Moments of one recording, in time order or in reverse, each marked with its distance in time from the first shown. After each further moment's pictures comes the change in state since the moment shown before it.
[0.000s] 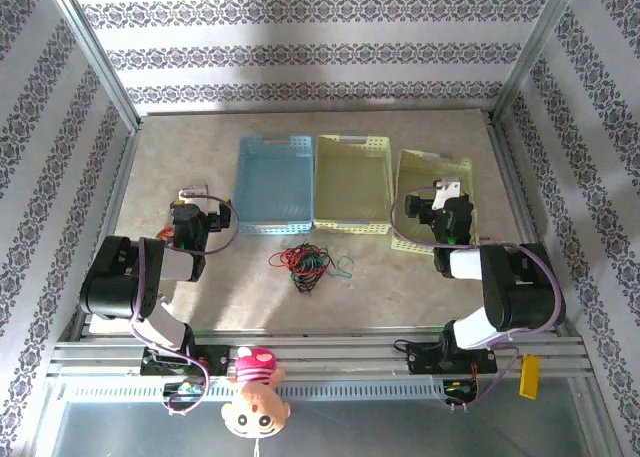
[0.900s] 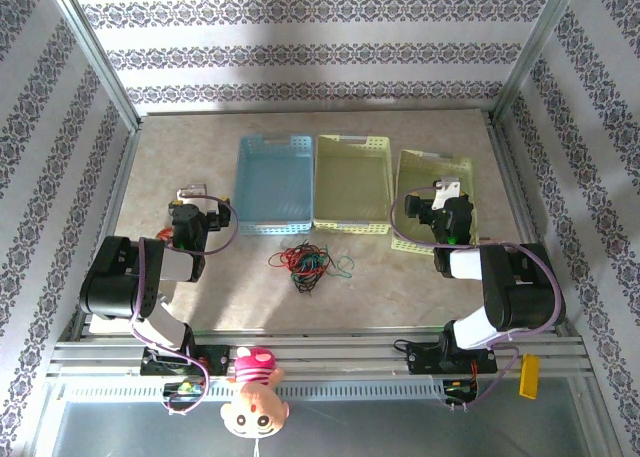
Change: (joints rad) left arm 0.005 0.000 -0.004 0.022 -0.005 -0.010; right arm 0.000 0.000 0.000 -0.001 -0.006 0.000
